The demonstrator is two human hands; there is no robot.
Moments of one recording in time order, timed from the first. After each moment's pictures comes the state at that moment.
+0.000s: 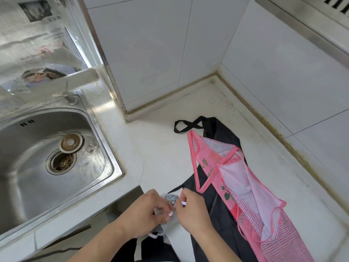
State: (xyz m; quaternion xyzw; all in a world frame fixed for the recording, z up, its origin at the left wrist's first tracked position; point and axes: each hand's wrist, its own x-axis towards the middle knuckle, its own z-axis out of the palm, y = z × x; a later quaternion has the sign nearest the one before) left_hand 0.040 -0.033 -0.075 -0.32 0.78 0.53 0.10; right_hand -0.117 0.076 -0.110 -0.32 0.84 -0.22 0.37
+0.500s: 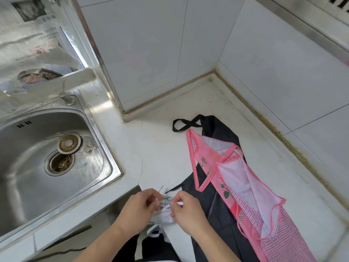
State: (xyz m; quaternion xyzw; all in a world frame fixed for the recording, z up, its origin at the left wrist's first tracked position) left_hand 0.043 -0.030 -0.088 -0.47 0.71 0.53 0.05; right_hand -0.111 0.078 -0.105 -0.24 0.79 -0.27 0.50
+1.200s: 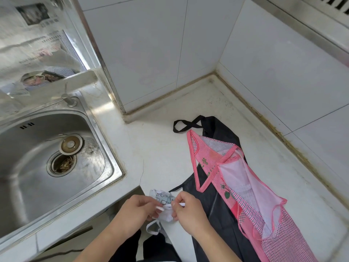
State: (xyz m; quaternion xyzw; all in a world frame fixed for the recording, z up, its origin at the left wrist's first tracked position) left_hand 0.052 -0.032 -0.071 -0.50 0.58 0.64 0.06; right_hand -0.112 0.078 -0.098 -0.23 0.80 -0.26 0.49
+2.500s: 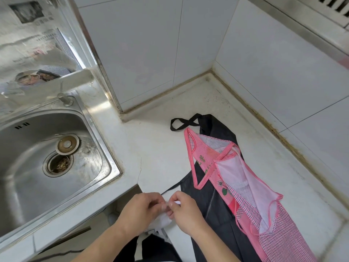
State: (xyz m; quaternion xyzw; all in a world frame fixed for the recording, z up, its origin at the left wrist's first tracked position) left_hand 0.042 -0.023 -0.082 -0.39 0.76 0.52 0.05; right_hand -0.104 0.081 -0.103 -0.22 0.78 -0.27 0.52
